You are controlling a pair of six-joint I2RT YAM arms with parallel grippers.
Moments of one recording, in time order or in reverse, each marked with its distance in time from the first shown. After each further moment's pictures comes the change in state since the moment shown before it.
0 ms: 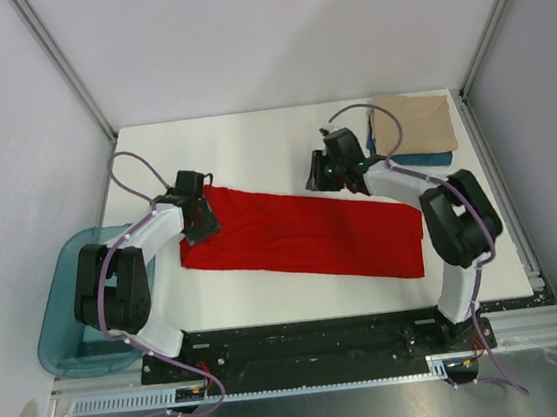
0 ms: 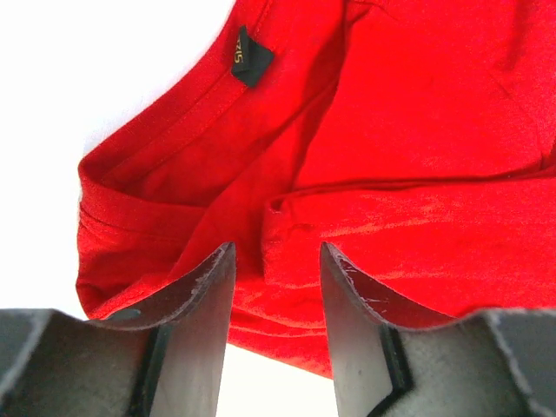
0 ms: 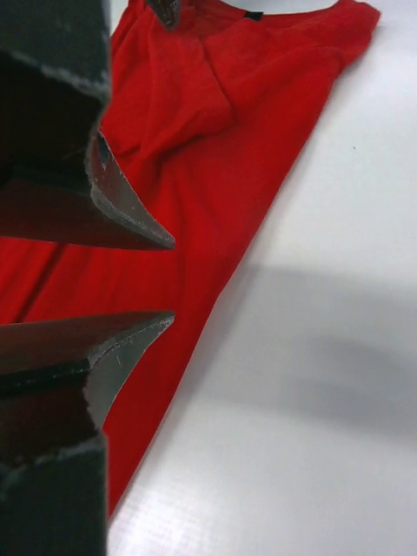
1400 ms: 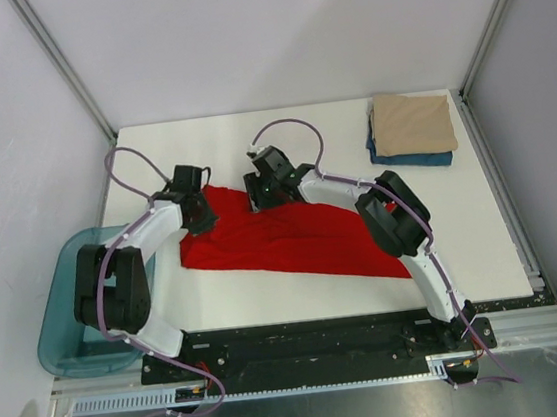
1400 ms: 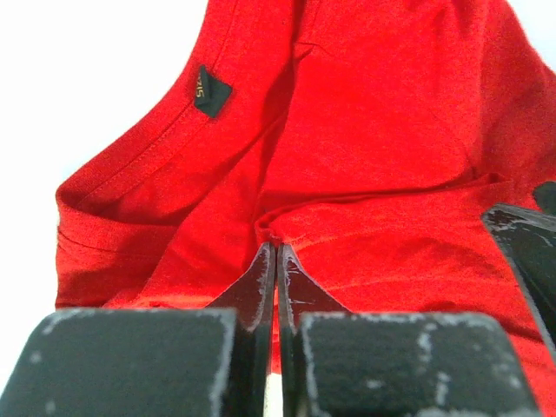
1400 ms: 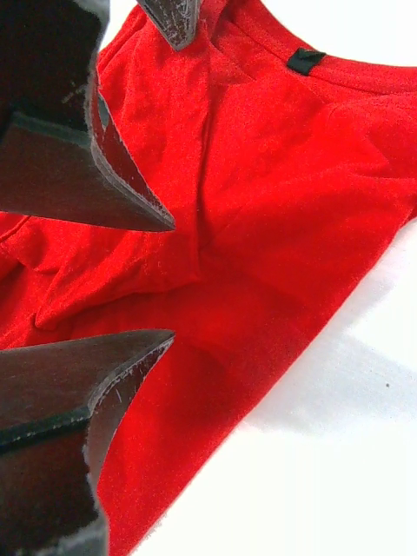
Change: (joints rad) left arm 0.005 0.007 0.037 0.027 0.037 0.001; right arm 0.292 0.427 0.497 -0.132 0.027 -0.065
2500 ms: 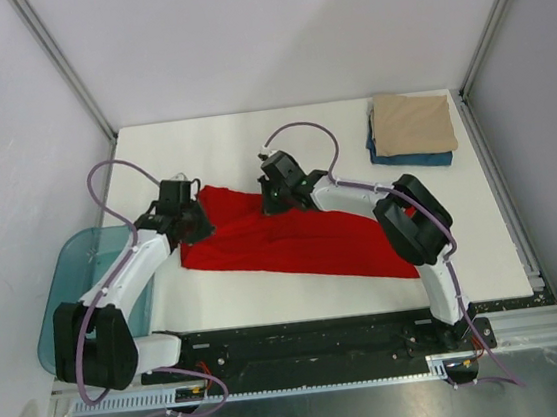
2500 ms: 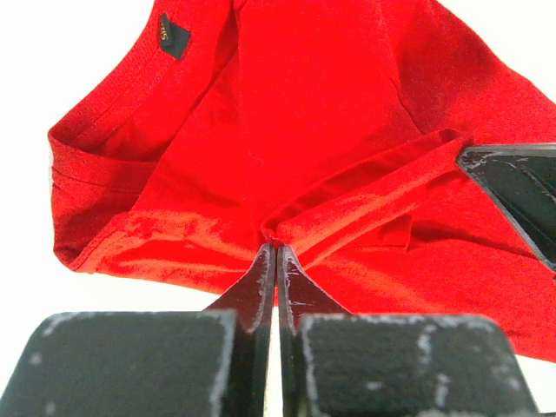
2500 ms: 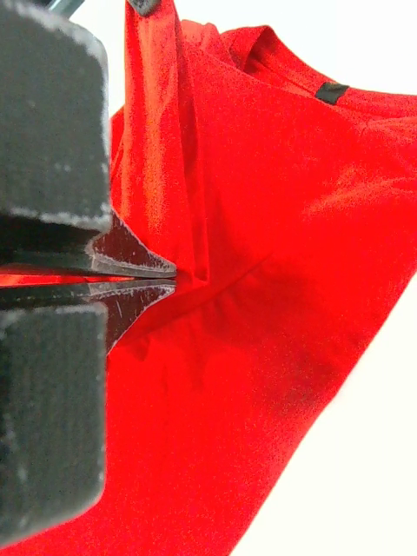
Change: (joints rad) left arm -0.016 -0.309 -0.145 -0.002 0.098 0.045; right arm 0.014 -0.159 -0.202 0.062 0.028 0.107
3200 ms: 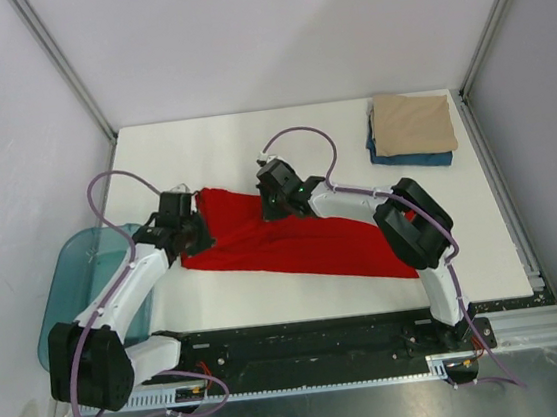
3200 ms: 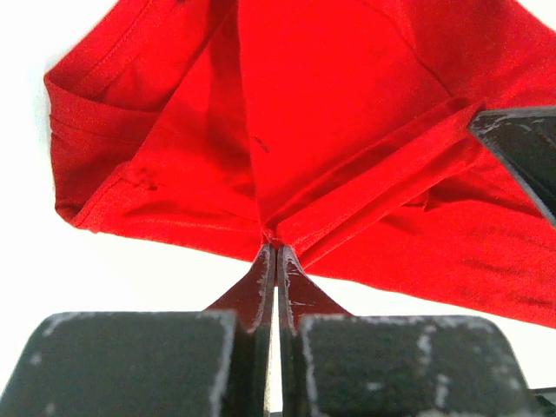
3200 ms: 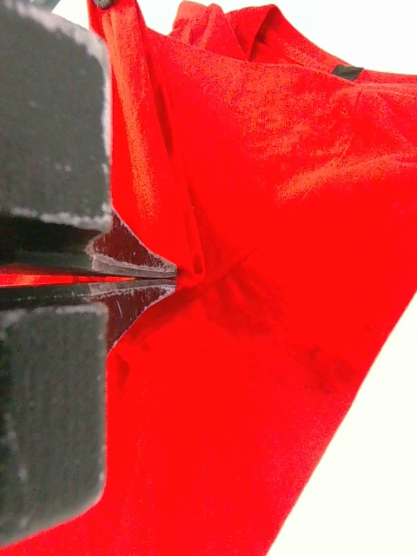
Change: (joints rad) left arm -0.021 -0.108 -0.074 -0.040 0.005 0.010; right arm 0.041 -0.032 -0.034 -0.012 0.087 0.026
